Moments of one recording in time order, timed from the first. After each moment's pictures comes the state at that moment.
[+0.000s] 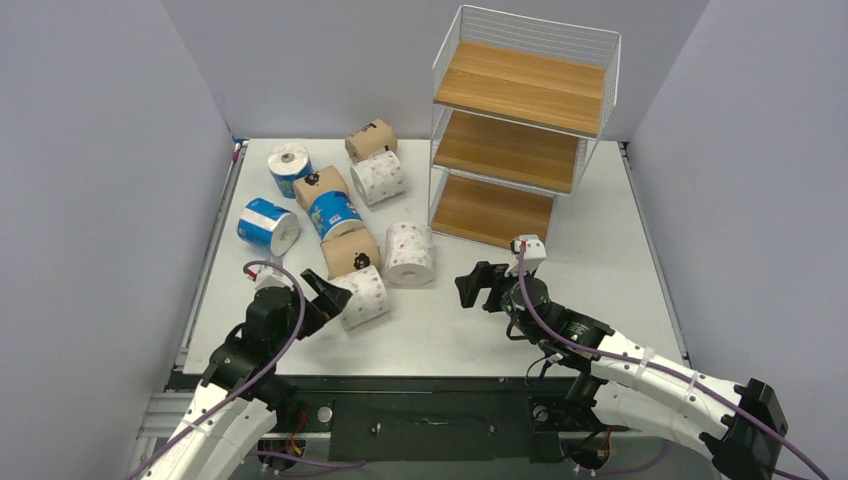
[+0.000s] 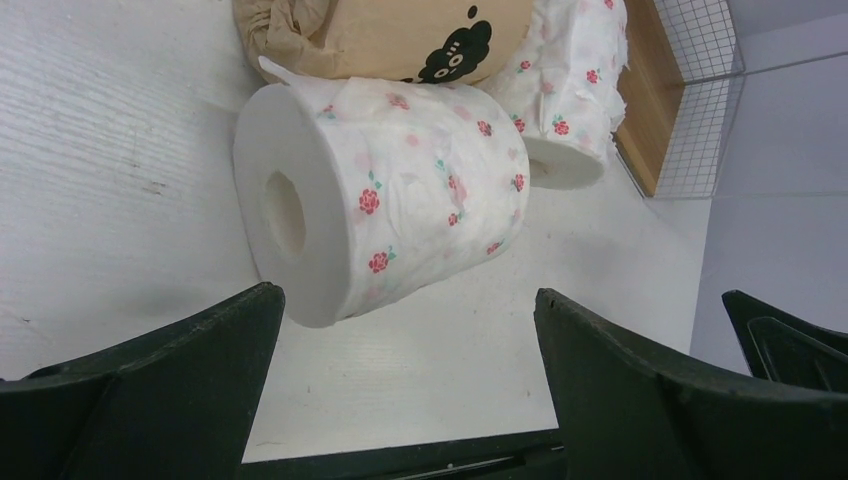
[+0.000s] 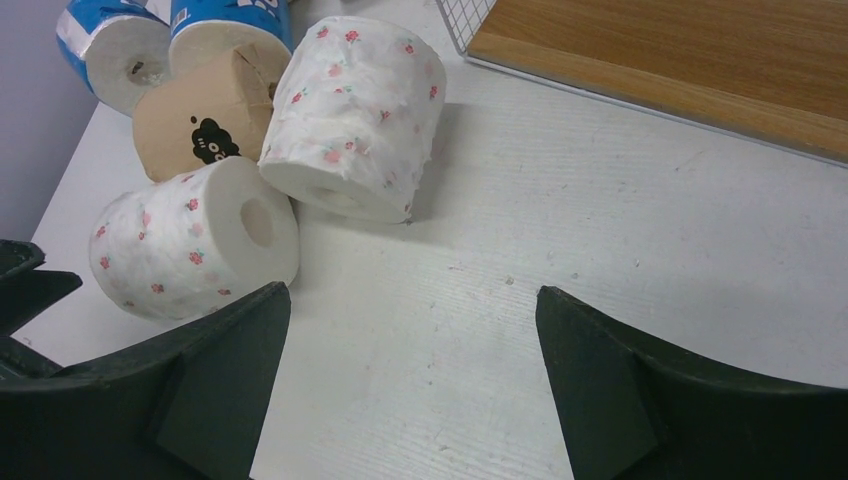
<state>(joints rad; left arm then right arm) -0.44 0.42 0.45 -0.59 -0.11 -0.97 0.91 0.83 0.52 -0.07 0.43 0.59</state>
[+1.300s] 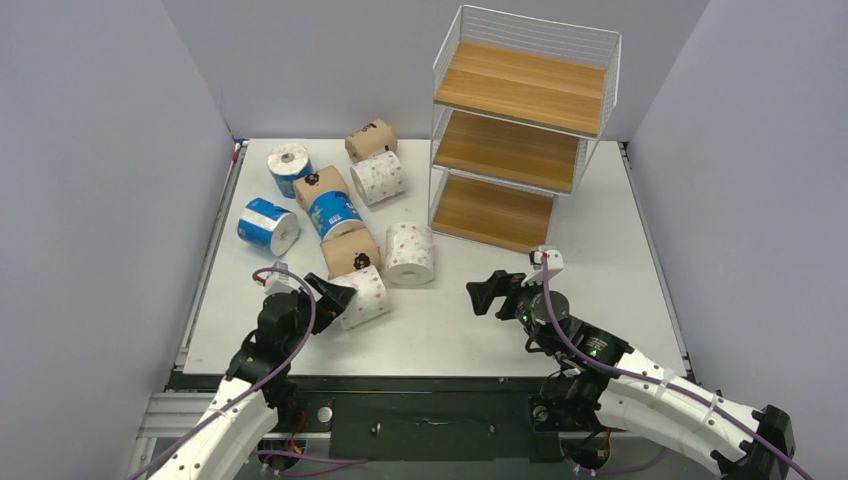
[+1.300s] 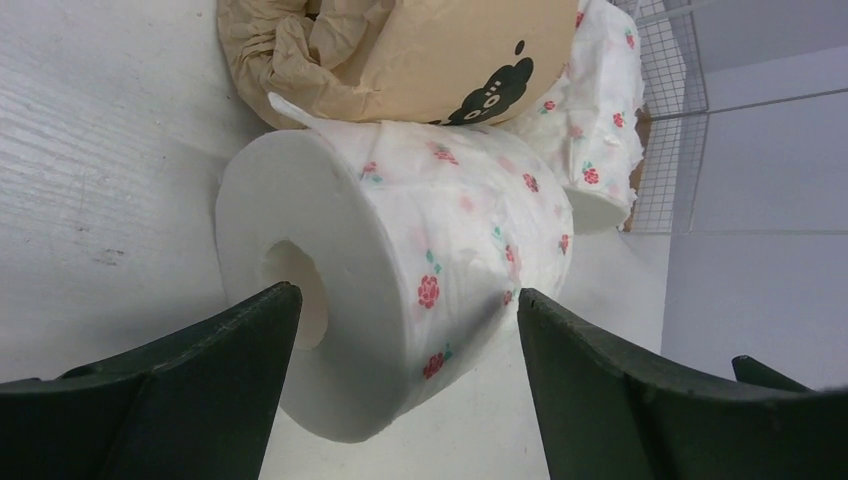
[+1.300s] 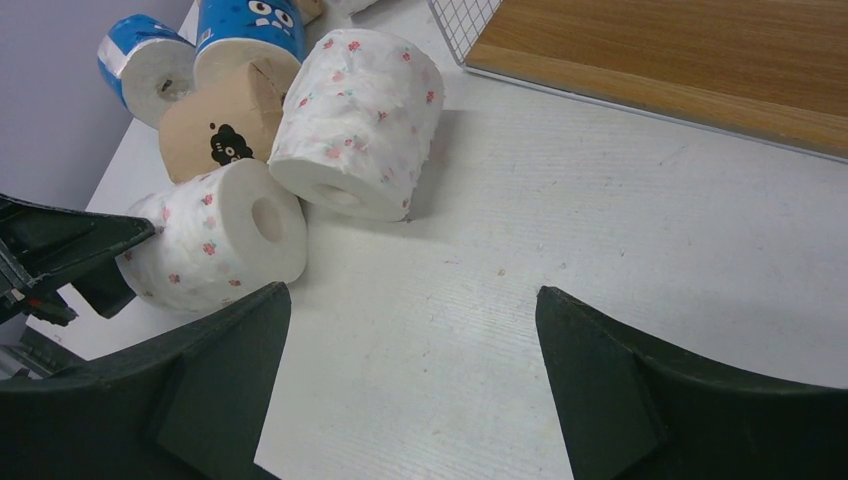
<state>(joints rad) -0.35 0.47 0.18 -0.18 -0.02 -1.02 0.91 0.65 0.42 -0.08 0.42 0.60</state>
